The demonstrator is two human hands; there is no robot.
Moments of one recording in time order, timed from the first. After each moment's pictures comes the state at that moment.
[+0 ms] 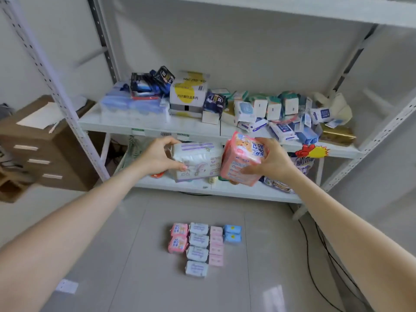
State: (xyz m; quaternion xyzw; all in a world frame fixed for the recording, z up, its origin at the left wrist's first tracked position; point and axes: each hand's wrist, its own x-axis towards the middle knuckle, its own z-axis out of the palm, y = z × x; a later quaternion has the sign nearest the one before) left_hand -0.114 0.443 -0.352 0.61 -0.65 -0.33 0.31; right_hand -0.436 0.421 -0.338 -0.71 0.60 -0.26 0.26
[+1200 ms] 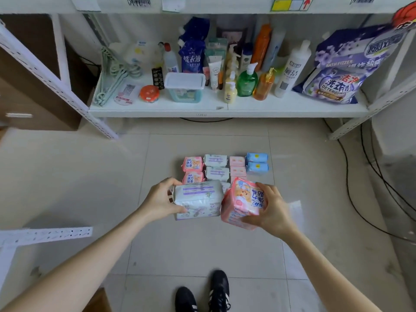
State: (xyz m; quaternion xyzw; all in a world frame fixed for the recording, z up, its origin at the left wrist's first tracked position) left_hand -0.077 0.511 -0.761 0.66 -0.56 -0.48 0.14; right_hand -0.398 0.535 -0.779 -0.59 0.67 -0.17 0.42
